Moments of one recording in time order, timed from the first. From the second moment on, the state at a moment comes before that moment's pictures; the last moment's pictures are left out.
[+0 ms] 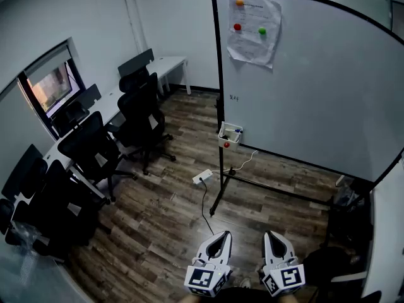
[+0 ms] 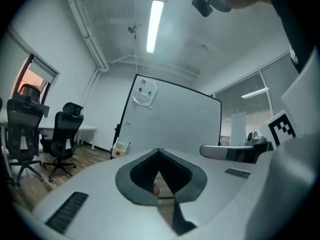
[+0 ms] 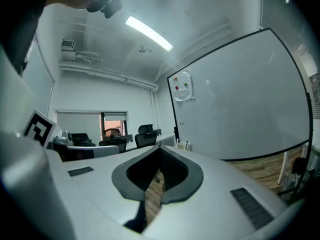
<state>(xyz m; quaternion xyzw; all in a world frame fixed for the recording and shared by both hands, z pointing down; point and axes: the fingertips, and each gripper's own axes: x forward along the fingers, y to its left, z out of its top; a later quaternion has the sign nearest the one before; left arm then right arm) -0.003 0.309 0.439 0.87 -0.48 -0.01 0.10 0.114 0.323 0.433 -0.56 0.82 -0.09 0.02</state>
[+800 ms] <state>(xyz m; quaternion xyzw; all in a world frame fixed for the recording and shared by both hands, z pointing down) -0.042 0.322 0.442 0.88 -0.47 0.00 0.10 0.071 0.342 0.432 -0.57 0.82 -0.08 0.01</state>
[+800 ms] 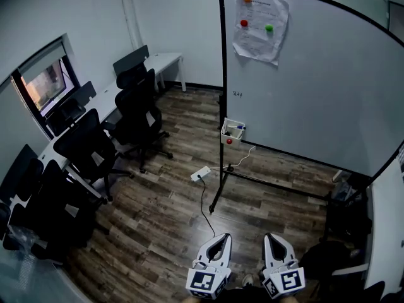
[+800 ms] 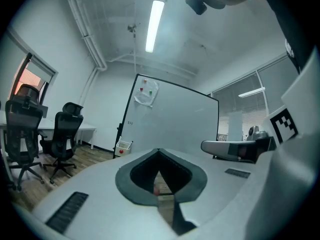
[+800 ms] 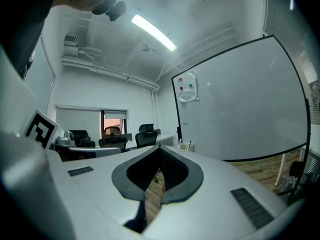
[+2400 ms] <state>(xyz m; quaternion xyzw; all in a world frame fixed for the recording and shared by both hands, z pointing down) -0.035 0.210 0.444 0.87 -0.48 0.00 0.09 0.082 0.220 0.428 -0.56 0.83 -0.08 0.03</state>
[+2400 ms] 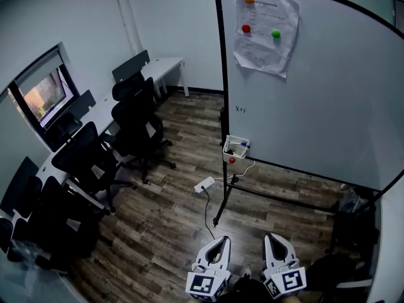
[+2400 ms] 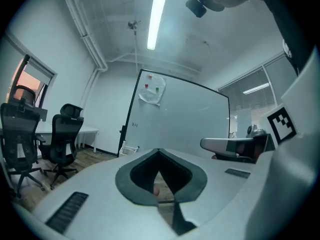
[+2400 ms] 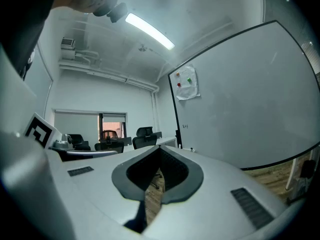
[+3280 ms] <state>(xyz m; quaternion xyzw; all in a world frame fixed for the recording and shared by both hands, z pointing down) 0.033 0.152 0.439 0.85 -0.52 0.01 0.08 0.140 0.154 0.433 -0.51 0.85 -0.09 0.03</state>
